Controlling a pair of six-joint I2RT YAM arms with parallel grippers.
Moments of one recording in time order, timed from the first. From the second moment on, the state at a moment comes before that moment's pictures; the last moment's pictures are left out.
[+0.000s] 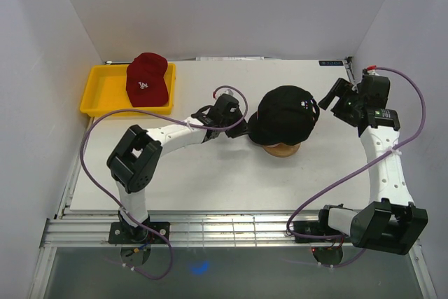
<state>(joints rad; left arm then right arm) -0.76 1.85 1.25 -0.10 0.04 -1.02 -0.12 1.18 1.16 -0.64 -0.16 0.39</state>
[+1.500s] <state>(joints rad) 0.05 2.21 2.10 -0.46 -0.26 -0.48 -0.08 1.10 1.28 -0.65 -0.48 0.41</state>
